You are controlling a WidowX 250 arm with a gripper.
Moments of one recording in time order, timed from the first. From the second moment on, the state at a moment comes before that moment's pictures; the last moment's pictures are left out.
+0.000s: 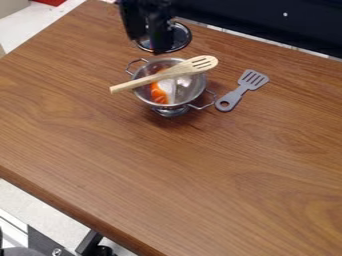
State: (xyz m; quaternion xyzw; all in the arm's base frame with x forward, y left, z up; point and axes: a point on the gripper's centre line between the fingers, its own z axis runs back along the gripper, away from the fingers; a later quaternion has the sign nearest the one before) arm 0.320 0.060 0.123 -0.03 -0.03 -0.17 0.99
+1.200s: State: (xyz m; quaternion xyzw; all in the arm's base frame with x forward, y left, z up) arm 0.374 -0.007 0.125 -0.01 -0.04 -0.13 0.99
